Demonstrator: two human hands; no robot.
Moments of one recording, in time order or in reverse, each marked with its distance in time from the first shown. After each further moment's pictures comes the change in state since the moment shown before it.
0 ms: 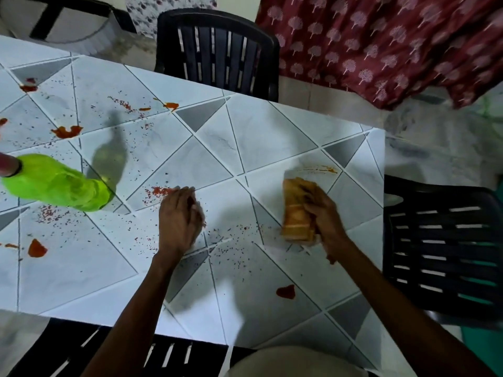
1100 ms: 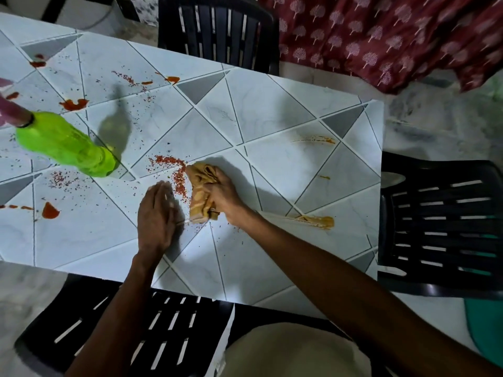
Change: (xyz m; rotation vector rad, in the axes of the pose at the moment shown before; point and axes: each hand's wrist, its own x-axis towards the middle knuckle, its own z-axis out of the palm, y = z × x) left_hand -0.090 -0.026 -0.022 0.042 0.039 -0.083; right_hand -0.043 0.045 0.181 -0.119 -0.368 0.005
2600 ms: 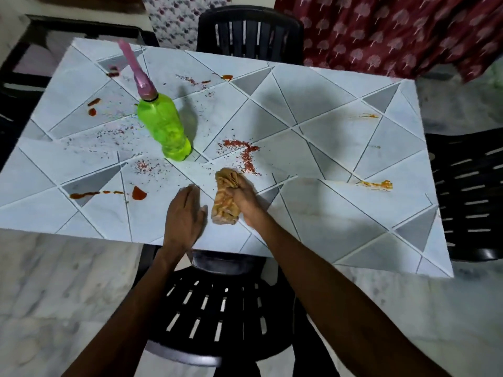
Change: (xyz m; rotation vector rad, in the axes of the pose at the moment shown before) left_hand -0.053 -0.138 -0.071 0.074 -0.101 0.194; right_hand -0.023 0.052 0.170 0.182 0.163 0.093
